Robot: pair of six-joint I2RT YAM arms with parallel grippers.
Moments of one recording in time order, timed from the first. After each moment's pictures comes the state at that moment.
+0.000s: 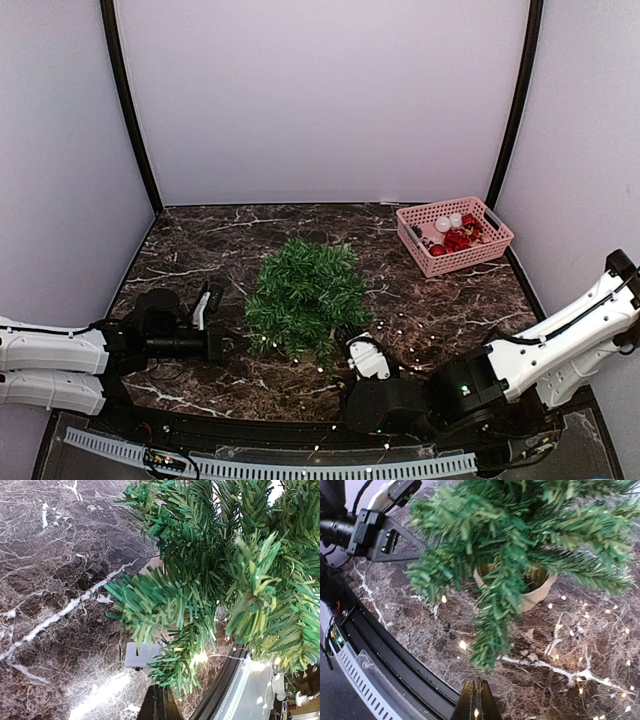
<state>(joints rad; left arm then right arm) -0.75 0.97 0.21 0.24 0.34 -0.74 1.70 1.49 0.92 -0.30 0.73 0.86</state>
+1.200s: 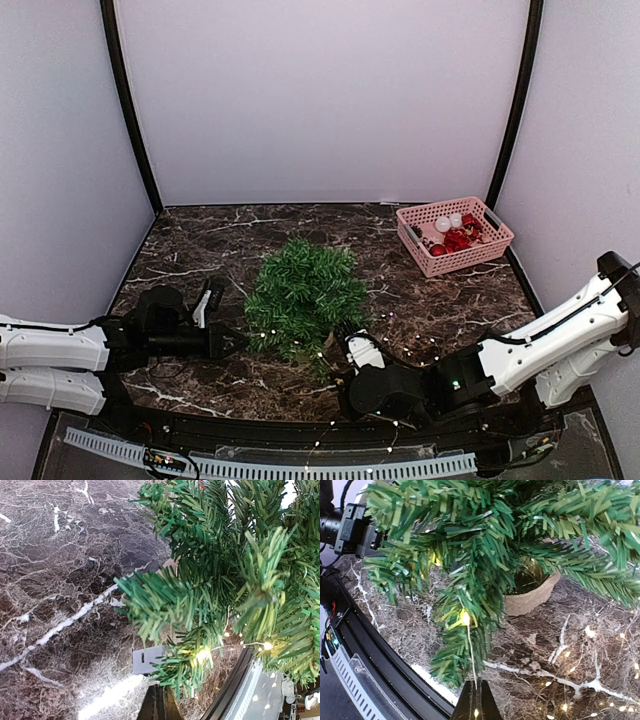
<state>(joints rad) -0.75 0.99 0.25 0.18 0.29 -0.71 1.62 1.49 0.82 -0.11 0.65 0.80</state>
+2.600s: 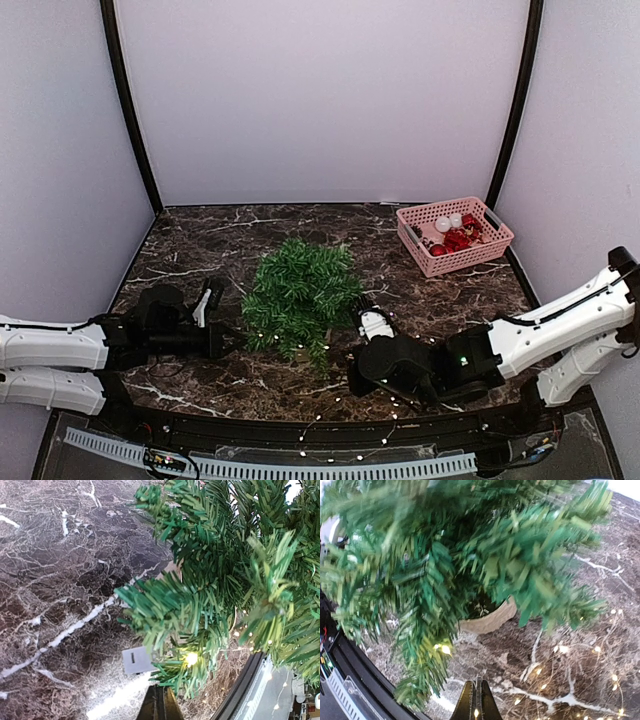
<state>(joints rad) -0.75 0.98 0.26 0.13 0.25 -0.66 1.52 1.44 0.81 -0.14 0.64 0.79</state>
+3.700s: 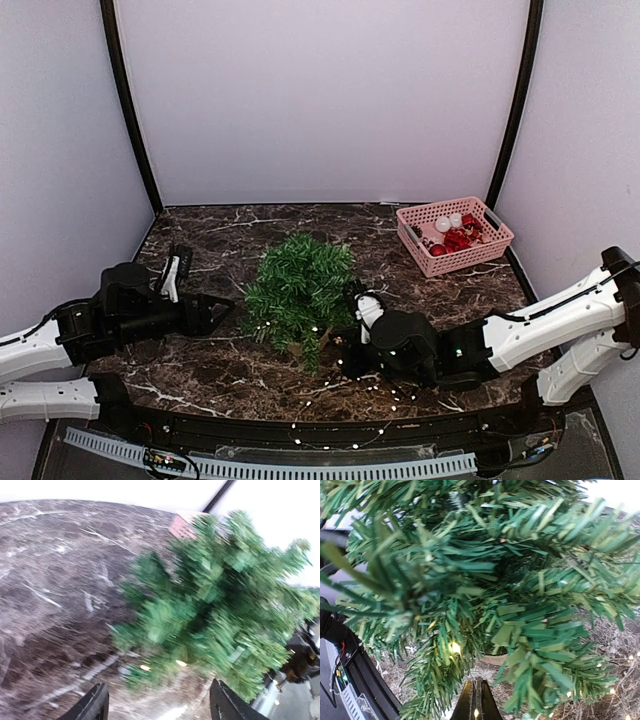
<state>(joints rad) -0.80 0.69 0.46 -0.23 -0.04 -0.56 1.40 1.44 0.73 0.19 0.50 0.59</state>
